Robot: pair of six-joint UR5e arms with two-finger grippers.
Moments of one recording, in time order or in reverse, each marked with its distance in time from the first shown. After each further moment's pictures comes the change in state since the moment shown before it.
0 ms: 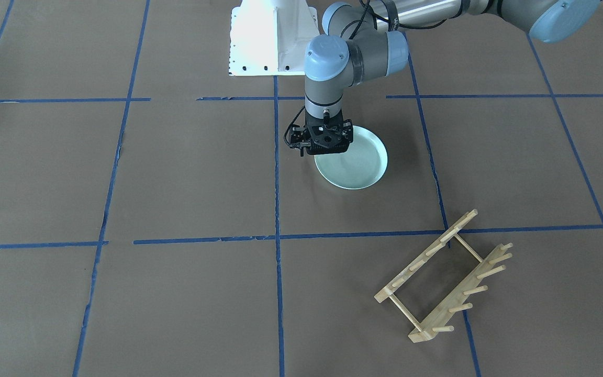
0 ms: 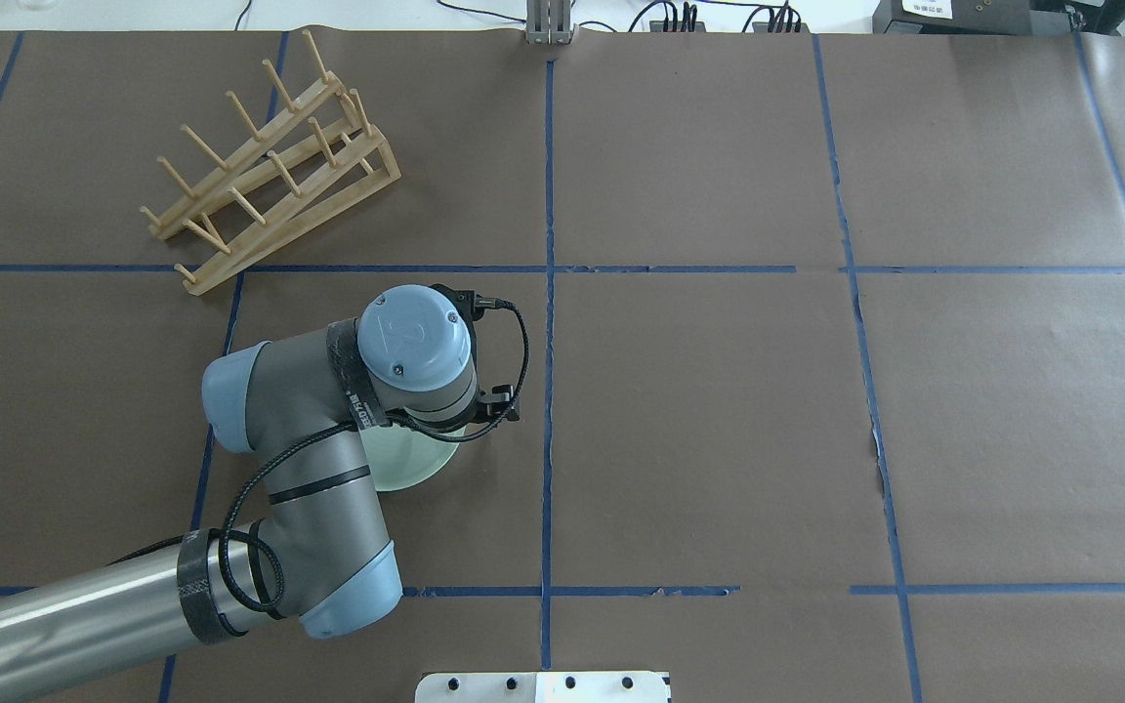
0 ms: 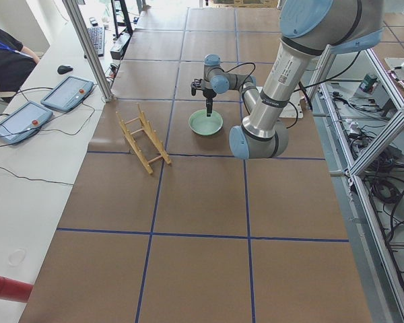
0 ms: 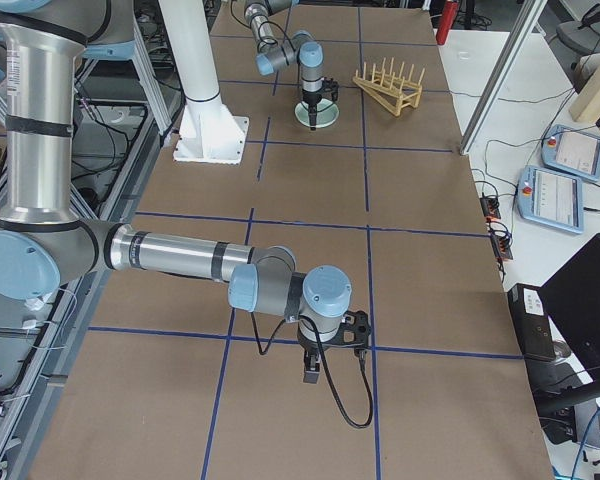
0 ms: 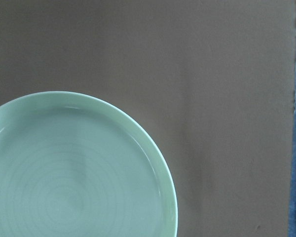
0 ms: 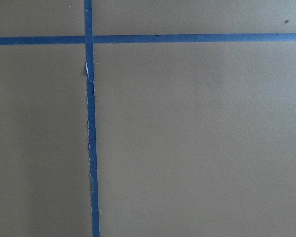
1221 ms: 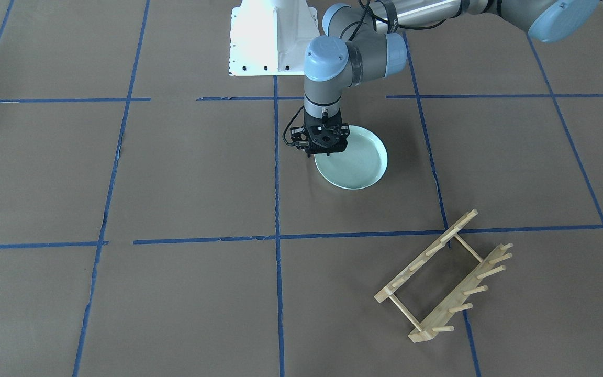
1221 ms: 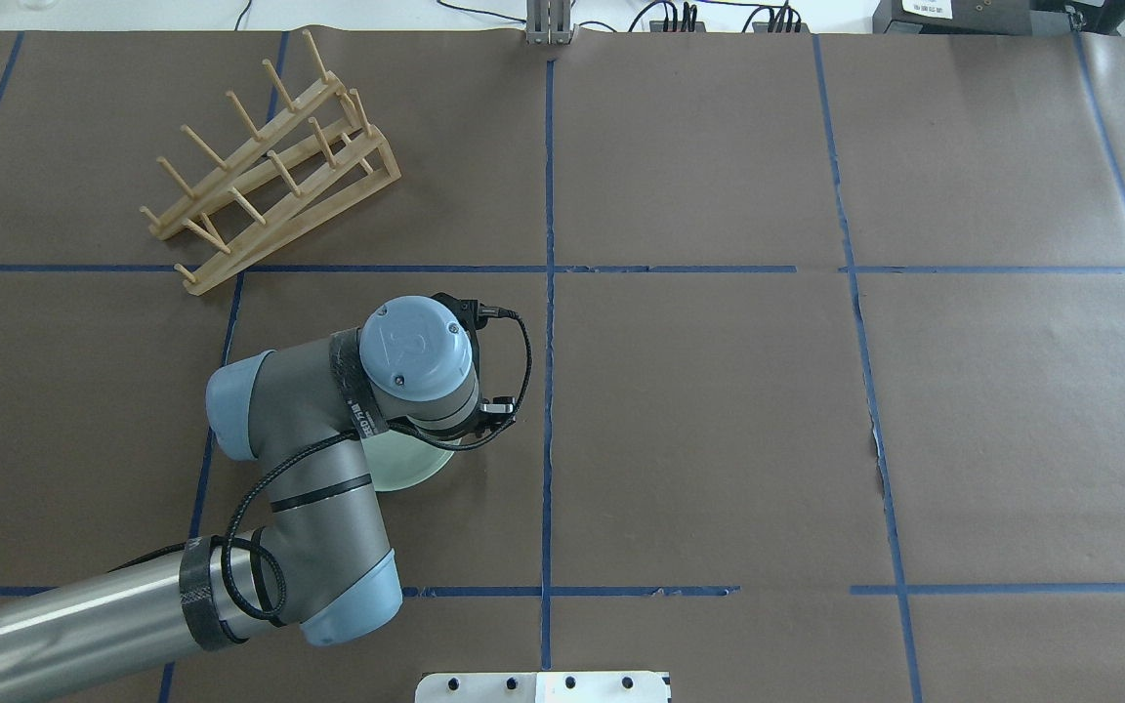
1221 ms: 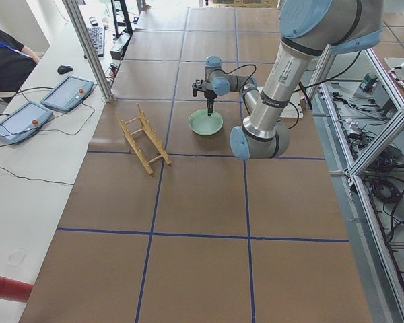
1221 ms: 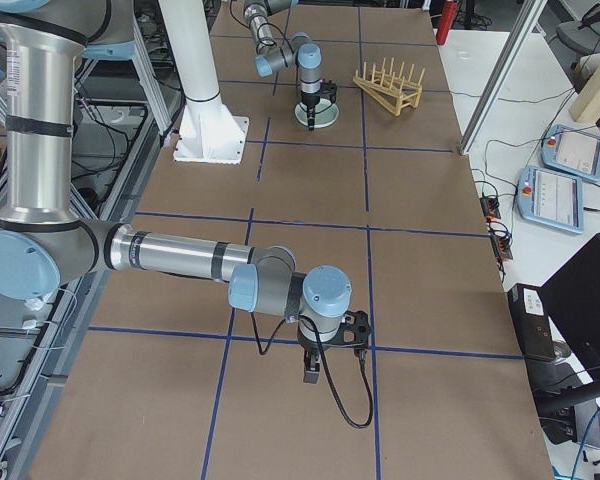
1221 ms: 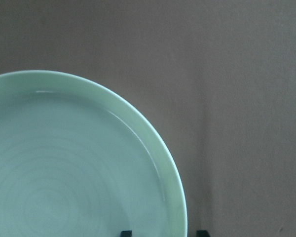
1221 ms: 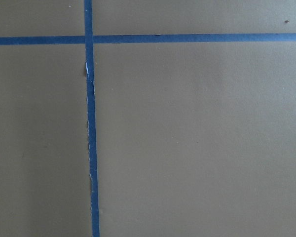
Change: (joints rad) left arm 0.011 0.002 0.005 -0.016 0.000 0.000; right arm 0.000 0.000 0.000 0.000 0.000 0.000
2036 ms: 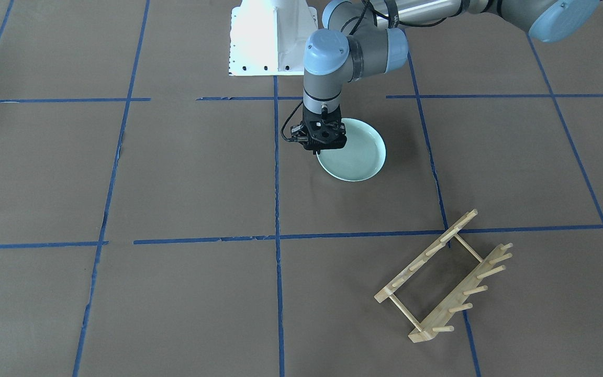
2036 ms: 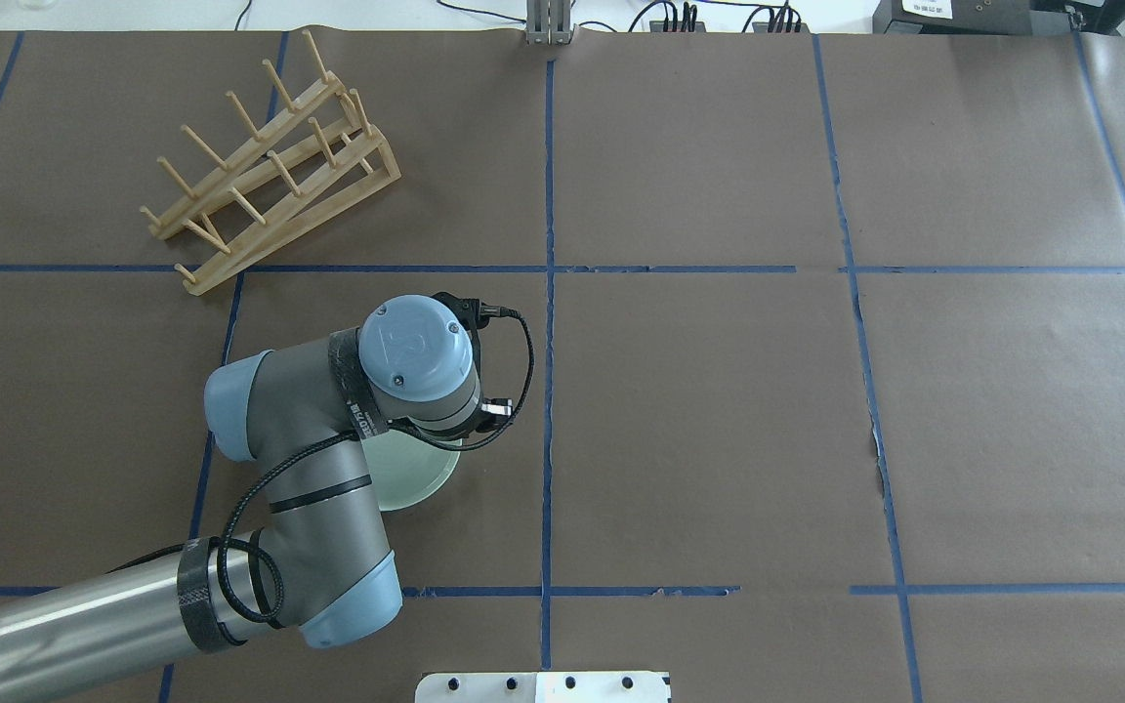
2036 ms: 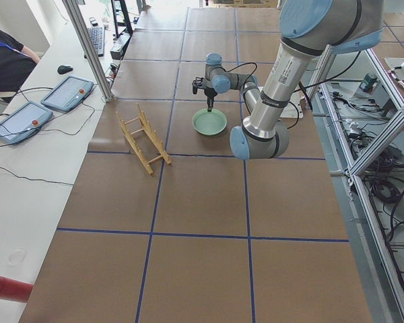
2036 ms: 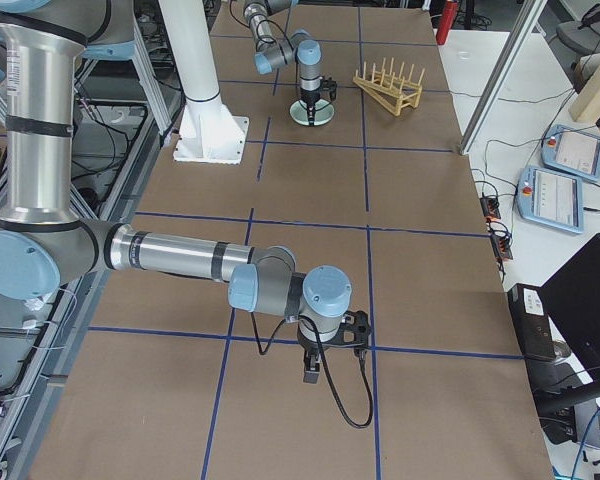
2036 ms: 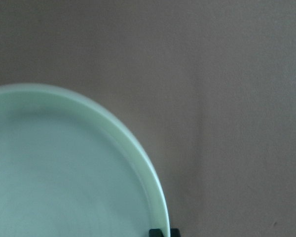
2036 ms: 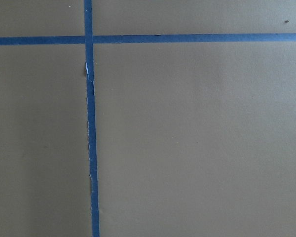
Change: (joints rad) left arm -0.016 -0.001 -0.051 0.028 -0.001 -0.001; right arm 0.000 0.000 0.000 0.000 0.000 0.000
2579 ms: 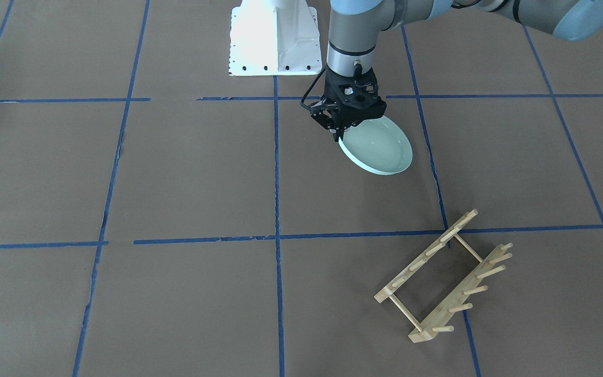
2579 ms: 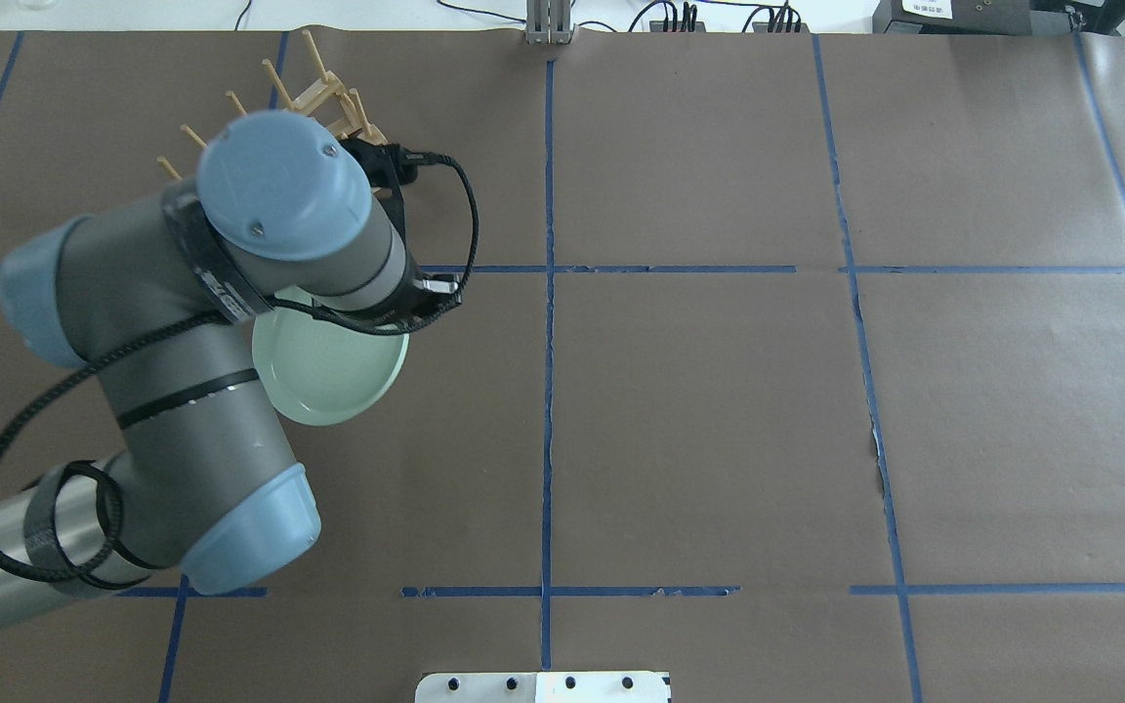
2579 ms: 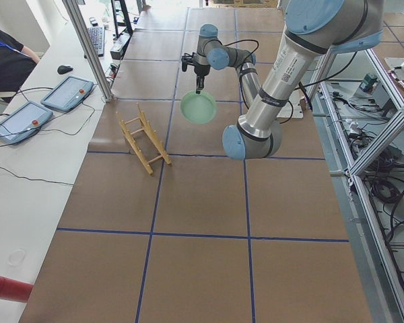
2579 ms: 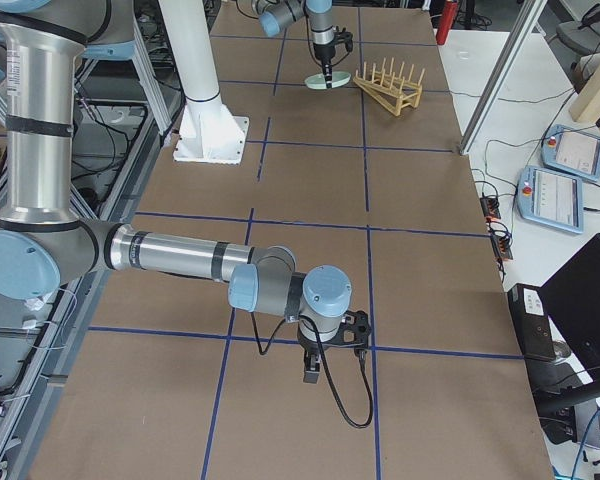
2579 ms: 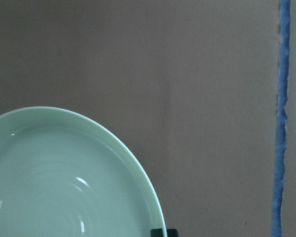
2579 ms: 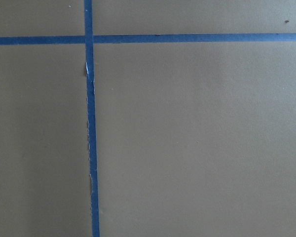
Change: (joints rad) left arm -0.184 -0.021 -0.293 0.287 -0.003 0.054; right arm 0.000 0.000 0.000 0.000 0.000 0.000
